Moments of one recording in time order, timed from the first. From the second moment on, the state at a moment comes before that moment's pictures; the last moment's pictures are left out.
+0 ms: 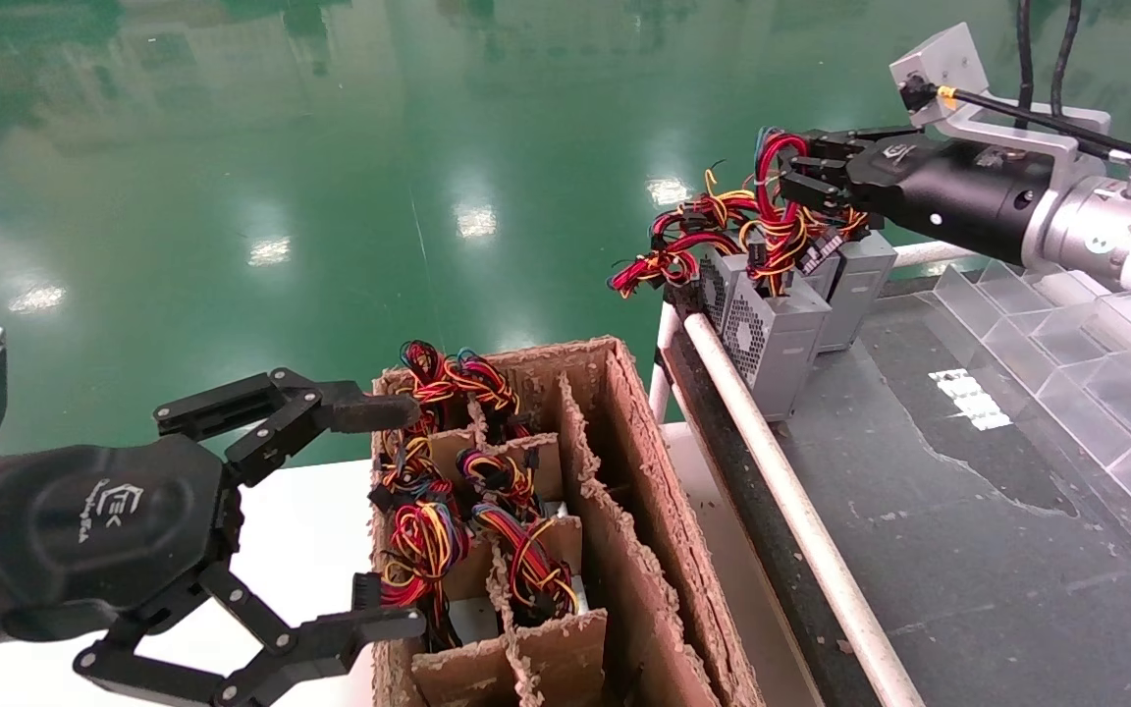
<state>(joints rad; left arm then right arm) -1.09 0.59 0.35 -1.27 0.68 1.47 -0.15 1.82 -1.10 -0.45 0.01 -1.18 -1.04 -0.31</state>
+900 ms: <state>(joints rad) -1.09 0.59 0.35 -1.27 0.68 1.47 -0.15 1.81 -1.10 -0.45 0.00 -1.18 -1.05 -0.30</state>
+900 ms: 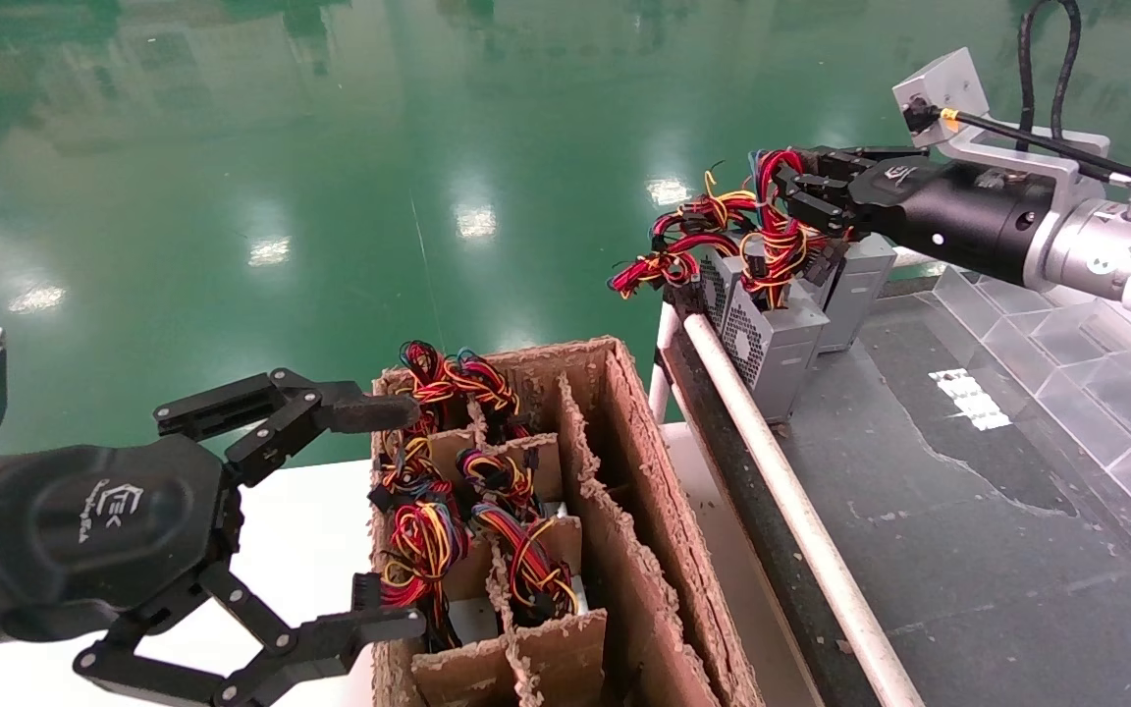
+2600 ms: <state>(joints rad) -1.09 0.58 0.35 -1.27 0.68 1.47 -0.15 1.66 -0.94 -0.35 0.25 -1.00 -1.36 -0.16</state>
